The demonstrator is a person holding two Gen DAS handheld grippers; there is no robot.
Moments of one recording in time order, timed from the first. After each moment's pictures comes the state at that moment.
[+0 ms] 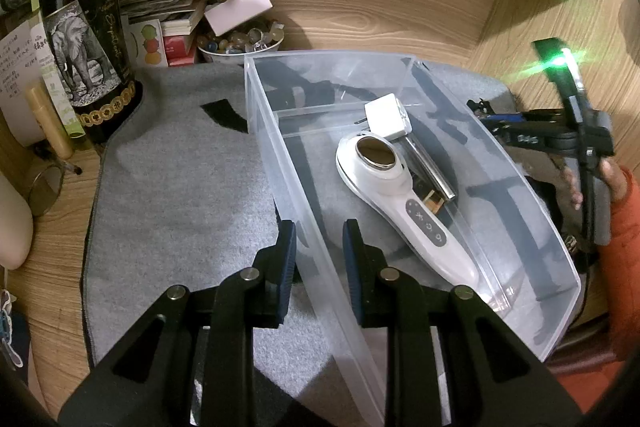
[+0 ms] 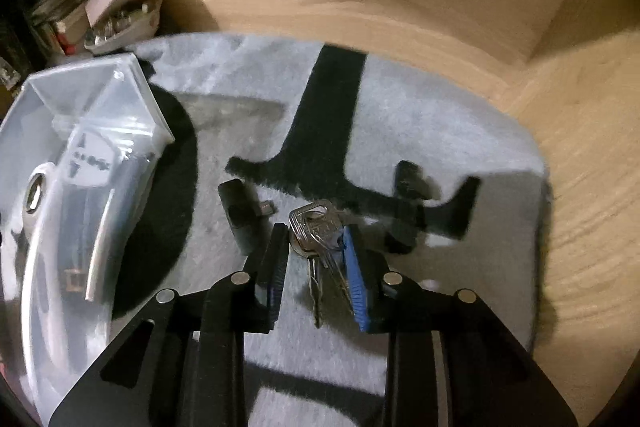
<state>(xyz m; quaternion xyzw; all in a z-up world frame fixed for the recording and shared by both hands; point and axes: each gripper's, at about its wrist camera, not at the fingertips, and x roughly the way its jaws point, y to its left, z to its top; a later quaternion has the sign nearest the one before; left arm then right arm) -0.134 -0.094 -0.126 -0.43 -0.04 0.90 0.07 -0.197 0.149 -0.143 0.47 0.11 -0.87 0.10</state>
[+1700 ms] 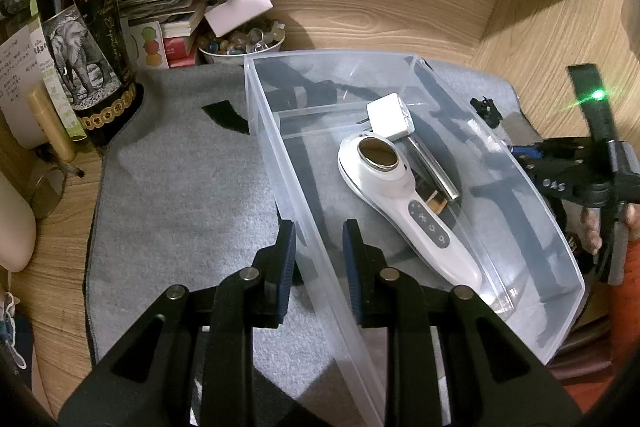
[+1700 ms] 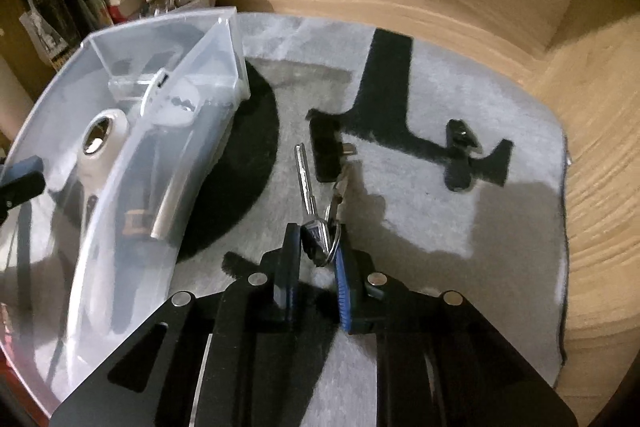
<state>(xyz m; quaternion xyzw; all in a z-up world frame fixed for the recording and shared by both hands) -0.137 -0.096 -0.127 -0.43 -0.04 0.90 0.07 -0.165 0.131 -0.152 0.48 0.10 -0.86 0.14</state>
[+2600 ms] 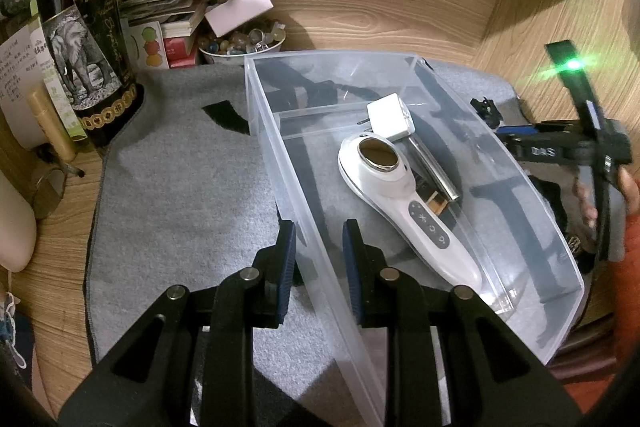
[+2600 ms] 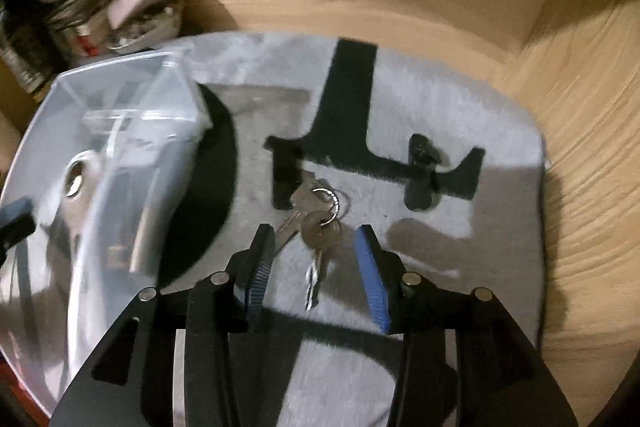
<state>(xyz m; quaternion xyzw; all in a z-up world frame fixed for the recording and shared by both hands) -0.138 -0.095 -0.127 -0.43 -0.04 0.90 0.07 -0.215 0.150 -0.157 0.51 0.08 -0.85 0.10</state>
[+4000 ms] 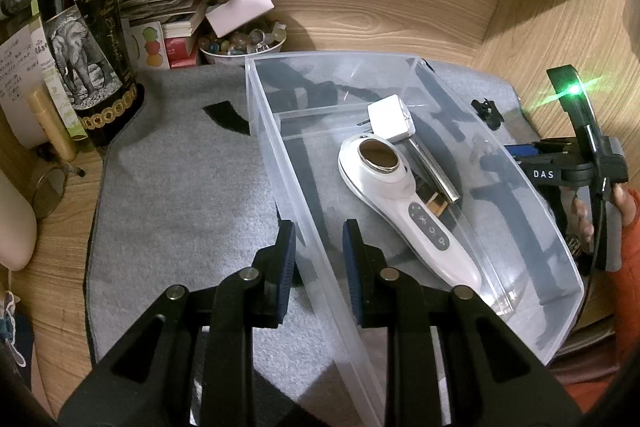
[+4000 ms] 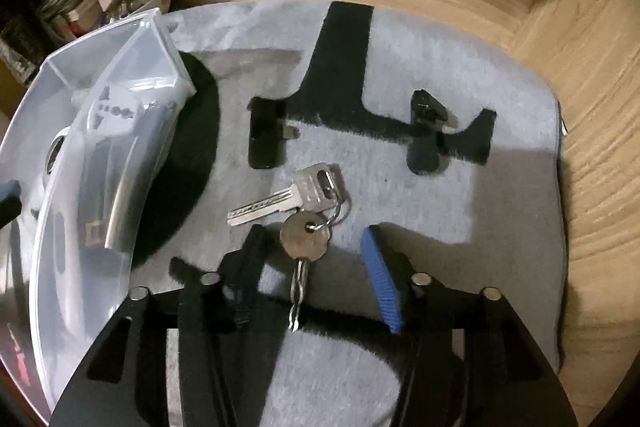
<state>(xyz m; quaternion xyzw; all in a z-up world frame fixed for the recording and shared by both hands) -0.138 -0.093 -0.125 -0.43 -0.04 0.90 0.07 -0.207 0.155 -0.178 0.53 0.08 -0.84 0.12</state>
